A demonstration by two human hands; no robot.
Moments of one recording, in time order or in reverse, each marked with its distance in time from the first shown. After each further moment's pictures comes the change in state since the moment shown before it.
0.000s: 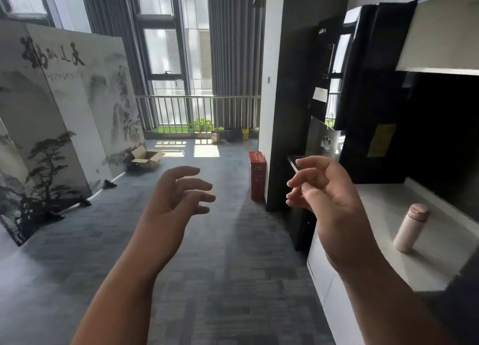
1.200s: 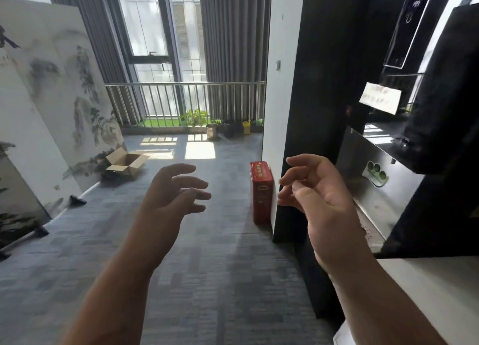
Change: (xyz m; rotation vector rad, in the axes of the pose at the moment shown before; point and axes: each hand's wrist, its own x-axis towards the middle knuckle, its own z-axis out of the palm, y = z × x) left_hand 0.591 -0.288 0.083 0.002 0.024 -0.102; right_hand 0.553 0.360 0.023 0.073 -0.015 0.114
